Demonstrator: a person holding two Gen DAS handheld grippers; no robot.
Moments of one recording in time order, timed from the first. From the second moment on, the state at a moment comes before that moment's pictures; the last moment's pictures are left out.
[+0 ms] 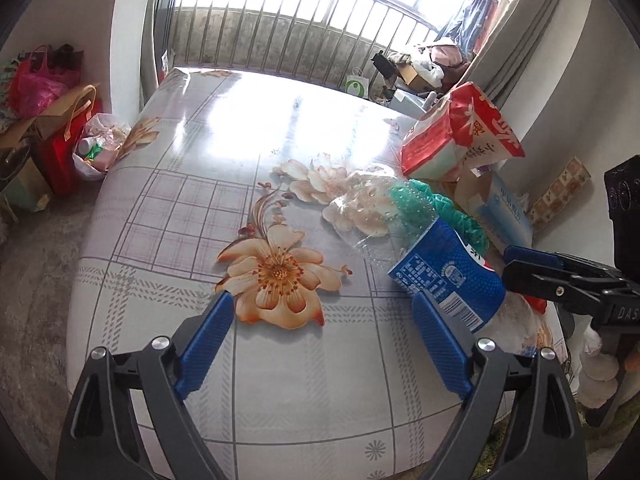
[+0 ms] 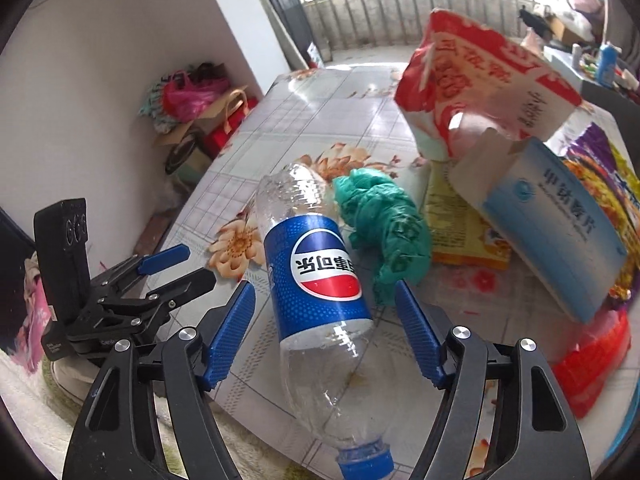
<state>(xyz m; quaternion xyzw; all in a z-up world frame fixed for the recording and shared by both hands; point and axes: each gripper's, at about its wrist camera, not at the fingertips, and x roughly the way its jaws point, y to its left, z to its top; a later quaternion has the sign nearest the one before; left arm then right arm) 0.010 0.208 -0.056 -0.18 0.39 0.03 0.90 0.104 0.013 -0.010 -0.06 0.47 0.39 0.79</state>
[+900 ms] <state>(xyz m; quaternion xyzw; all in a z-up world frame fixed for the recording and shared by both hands) 0.038 0.180 -0.047 -0.19 0.40 -0.05 0.89 0.090 -0.039 -0.008 -0.03 0.49 0.39 0.78</state>
